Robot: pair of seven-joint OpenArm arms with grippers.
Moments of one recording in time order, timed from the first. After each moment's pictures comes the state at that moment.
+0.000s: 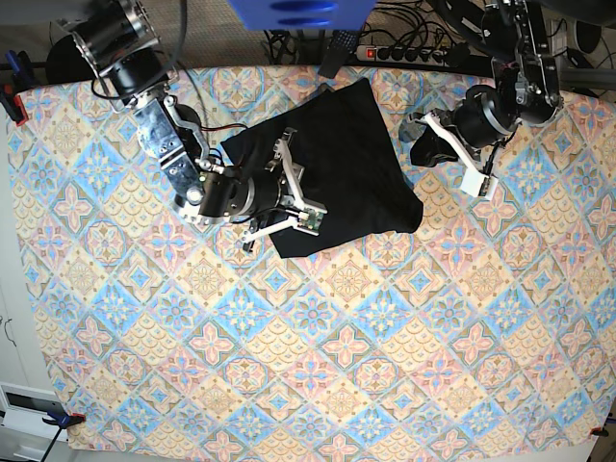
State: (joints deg) left arm 24.5 -10.5 -16.8 110.8 -43.1 -23.1 62.0; right arm 6.6 12.6 -31.6 94.6 15.7 40.9 -57.3
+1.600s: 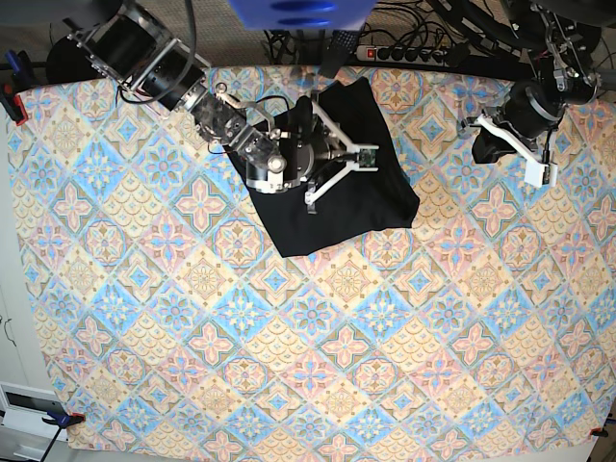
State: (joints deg) left arm 26.4 -9.8 -32.3 110.8 -43.1 -23.1 62.2; right arm 10.8 9.9 -51.8 84.2 5.1 41.1 -51.9
